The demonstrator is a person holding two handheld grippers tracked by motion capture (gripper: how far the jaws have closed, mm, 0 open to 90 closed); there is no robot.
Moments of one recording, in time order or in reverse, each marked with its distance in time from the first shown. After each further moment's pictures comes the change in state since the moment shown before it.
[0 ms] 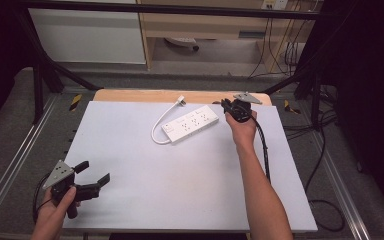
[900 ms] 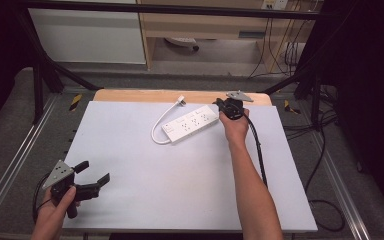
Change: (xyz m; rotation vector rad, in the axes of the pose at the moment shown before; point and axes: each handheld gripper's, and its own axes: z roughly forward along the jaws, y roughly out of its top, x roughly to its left) left arm 0.001 0.000 0.000 -0.001 -0.001 -0.001; right arm 0.010 -0.004 0.028 0.021 0.003 0.009
